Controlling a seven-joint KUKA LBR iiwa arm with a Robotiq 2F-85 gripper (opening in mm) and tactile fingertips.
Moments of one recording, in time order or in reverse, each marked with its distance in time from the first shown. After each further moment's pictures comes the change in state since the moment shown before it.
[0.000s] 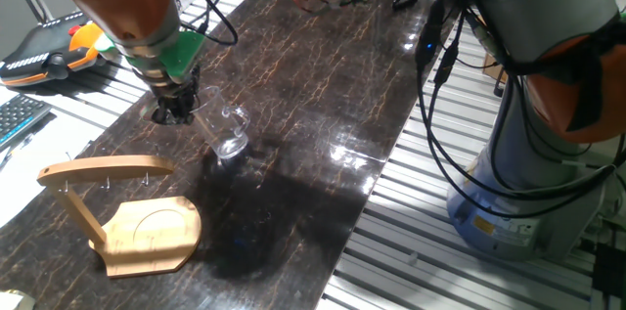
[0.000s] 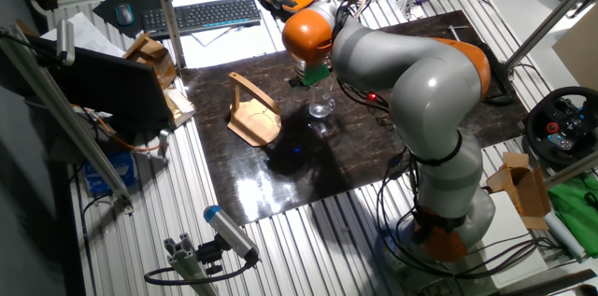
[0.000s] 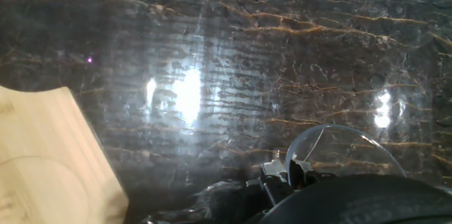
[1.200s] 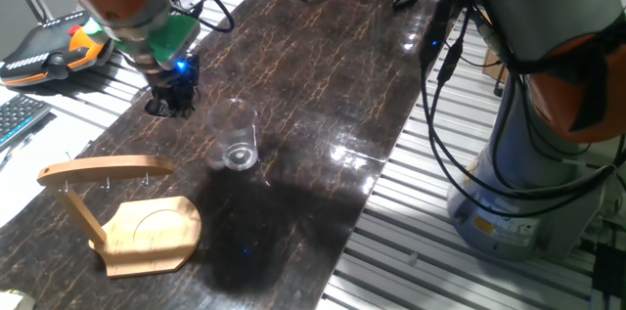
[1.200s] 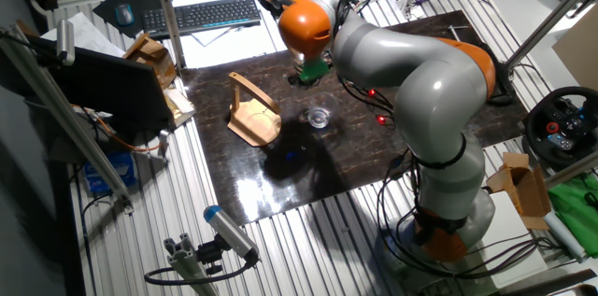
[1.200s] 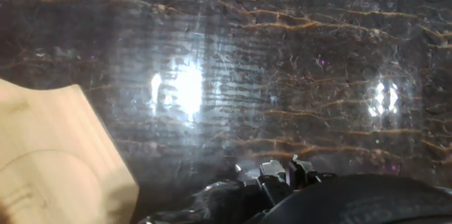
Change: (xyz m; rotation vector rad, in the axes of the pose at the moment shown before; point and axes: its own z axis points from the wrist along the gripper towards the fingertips) arm 0.011 0.006 -0.036 -0.027 0.062 0.074
